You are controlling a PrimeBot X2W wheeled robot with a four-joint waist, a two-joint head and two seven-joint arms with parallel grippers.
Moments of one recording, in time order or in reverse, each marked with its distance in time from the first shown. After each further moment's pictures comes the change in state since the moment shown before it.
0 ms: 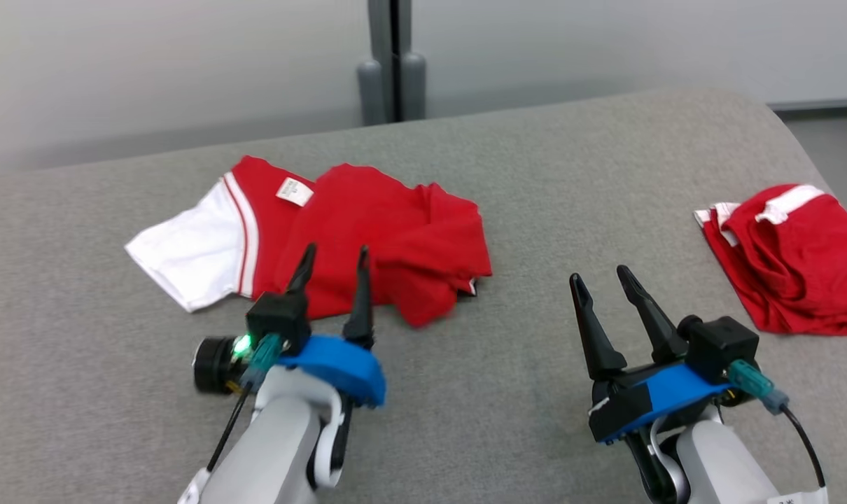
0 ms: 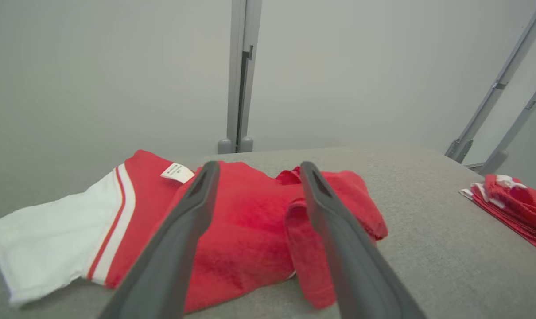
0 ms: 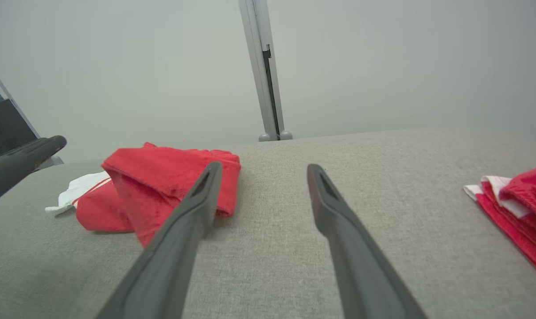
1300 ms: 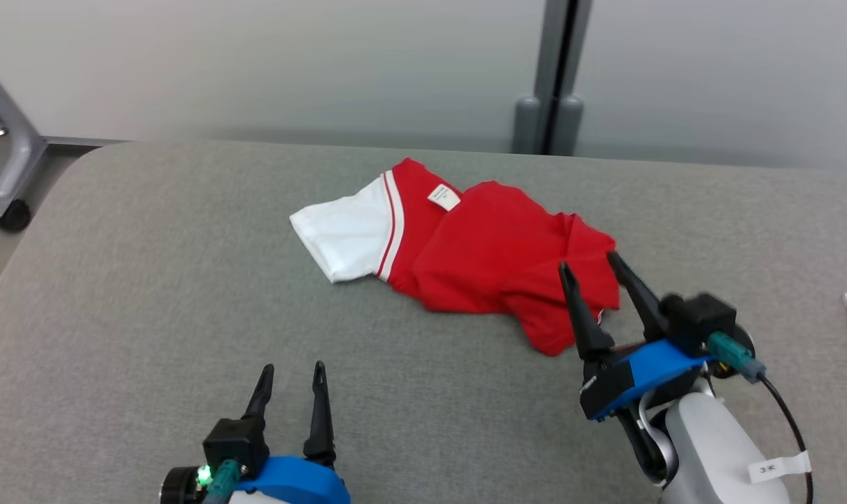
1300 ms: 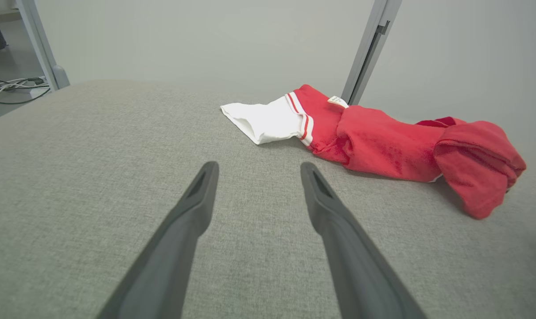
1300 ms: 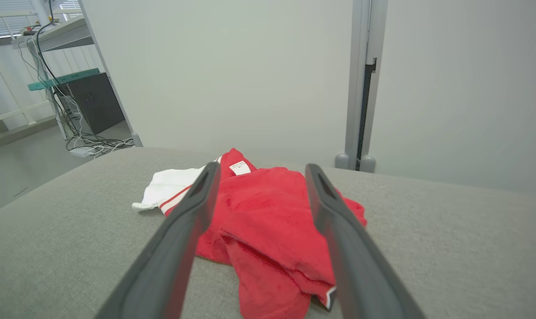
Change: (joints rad) left arm 0.388 -0.003 0.249 -0.151 0.144 -0.055 0.000; right arm -0.039 0.000 0.003 0.075 -0.057 0.000 0.000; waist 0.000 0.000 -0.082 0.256
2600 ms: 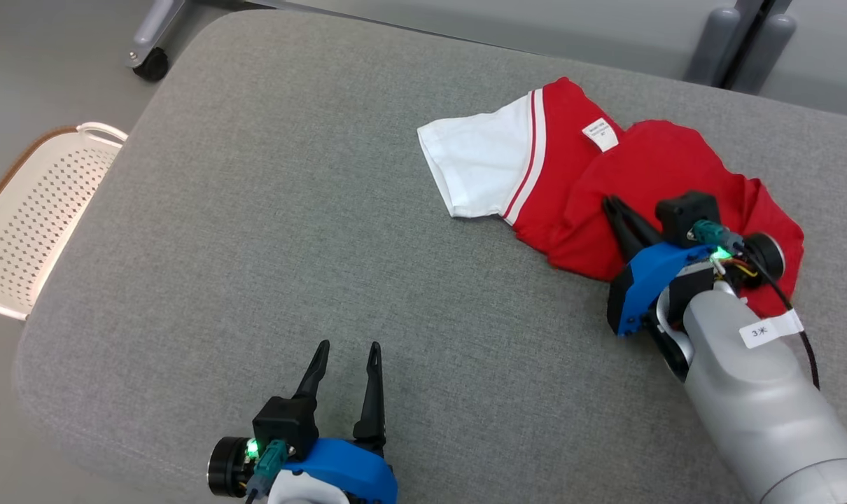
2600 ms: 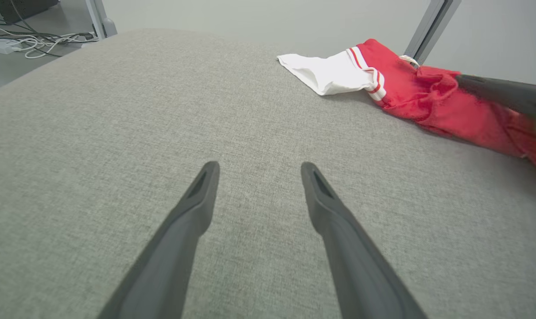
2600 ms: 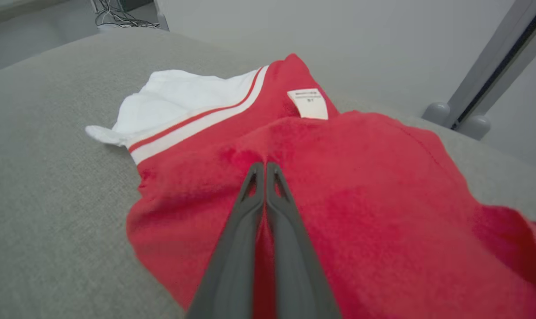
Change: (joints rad) left arm -0.070 0.000 -0.189 -0.025 -0.084 0.048 0.000; right arm -0.480 -0.075 0.121 0.651 -0.060 0.000 0.004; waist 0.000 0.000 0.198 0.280
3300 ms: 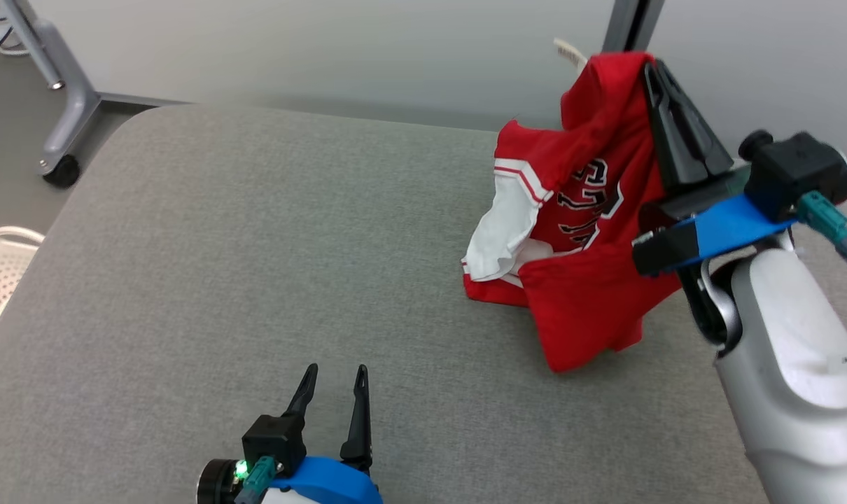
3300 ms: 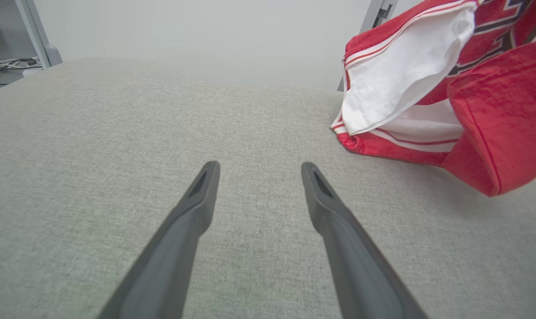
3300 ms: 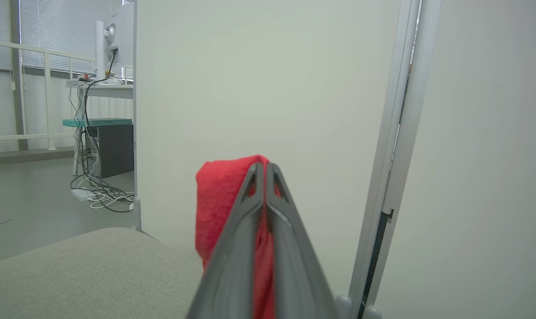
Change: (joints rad) left arm 0.028 0.000 0.037 0.040 0.014 -0.040 0.000; right arm 0.124 -0.046 -0.114 -0.723 0.021 0.000 -0.002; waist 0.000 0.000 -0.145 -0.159
